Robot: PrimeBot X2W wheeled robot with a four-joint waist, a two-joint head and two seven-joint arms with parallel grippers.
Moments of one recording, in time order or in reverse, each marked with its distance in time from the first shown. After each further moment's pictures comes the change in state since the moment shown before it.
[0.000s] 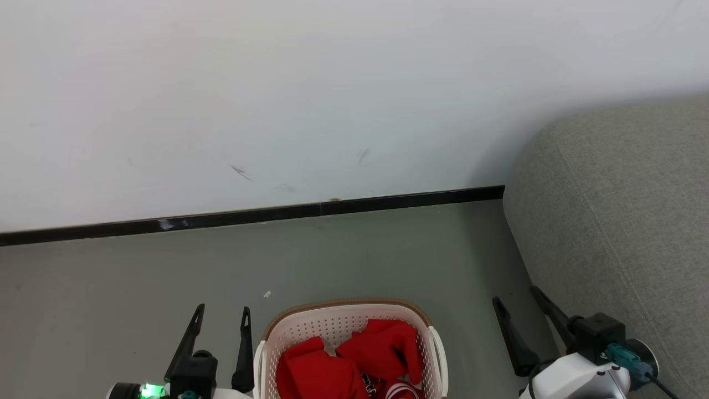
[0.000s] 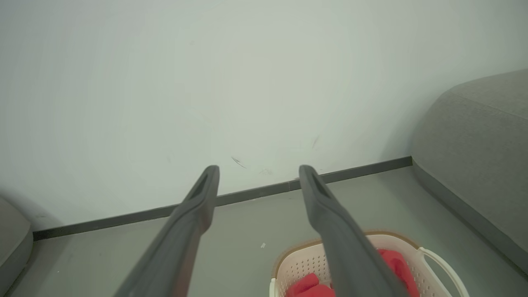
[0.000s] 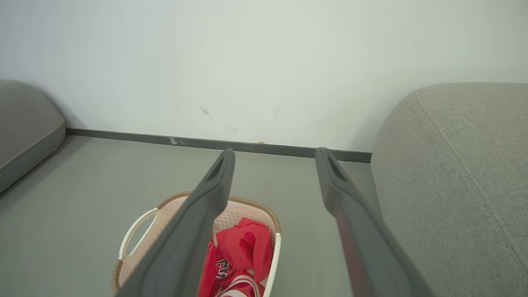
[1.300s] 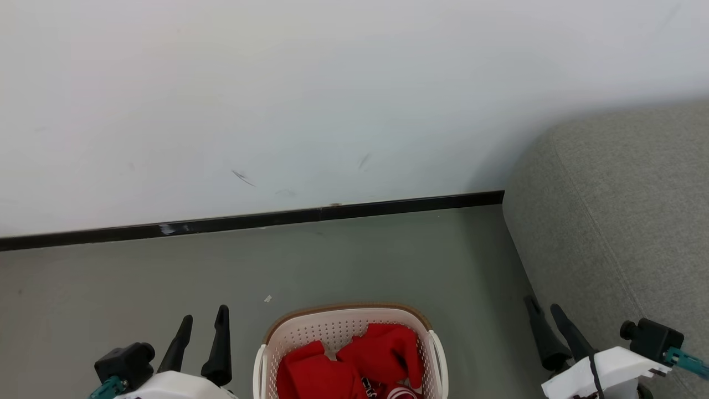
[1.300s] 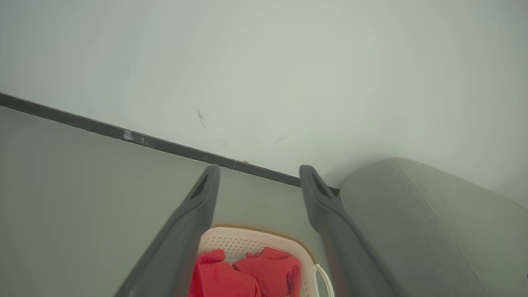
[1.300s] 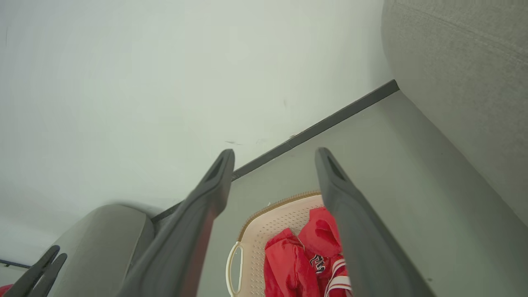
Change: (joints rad) left arm 0.011 -0.001 0.104 -0.036 -0.537 -0.197 0.141; right arm 0.021 -0.013 -0.034 0.005 0.649 0.000 0.132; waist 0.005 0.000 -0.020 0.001
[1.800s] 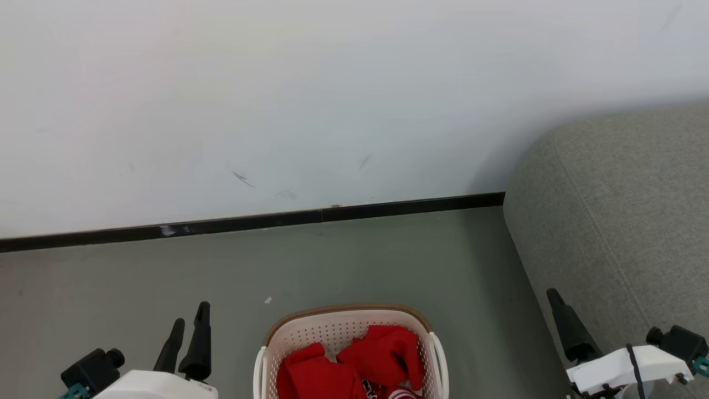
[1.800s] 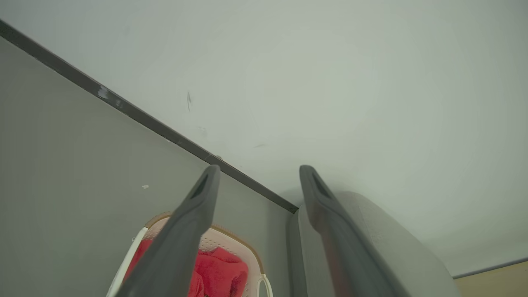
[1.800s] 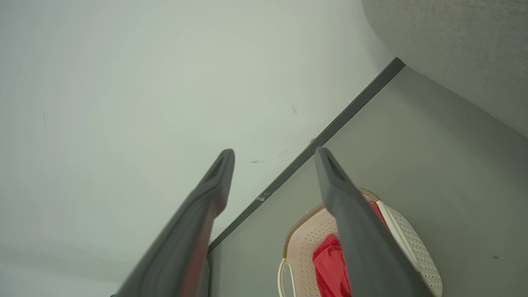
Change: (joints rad) left arm 0.000 -0.015 0.077 0.013 -0.300 -0.080 0.051; right arm 0.000 -0.002 -0.052 0.002 0.309 0.000 0.046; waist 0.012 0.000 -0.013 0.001
